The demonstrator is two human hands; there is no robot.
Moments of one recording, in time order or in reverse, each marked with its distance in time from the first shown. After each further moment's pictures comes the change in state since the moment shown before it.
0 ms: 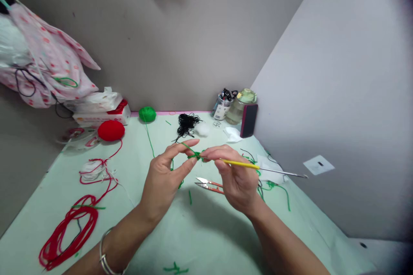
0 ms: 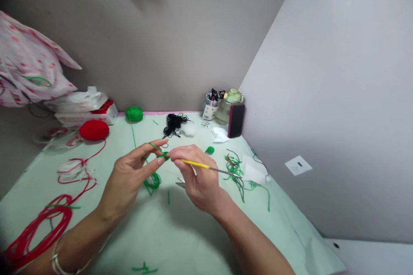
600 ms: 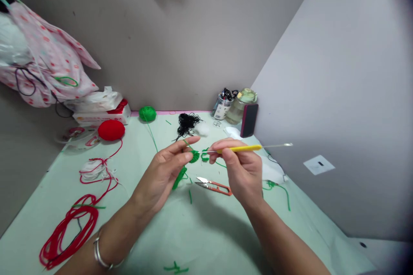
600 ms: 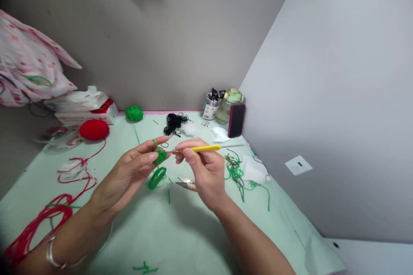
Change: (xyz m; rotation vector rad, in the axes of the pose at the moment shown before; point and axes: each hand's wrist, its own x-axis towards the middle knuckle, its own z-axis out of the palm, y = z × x) left_hand 0.011 0.001 -0.007 -0.495 -0.193 -0.291; right_hand 0.006 -0.002 0.002 0.300 0.128 0.300
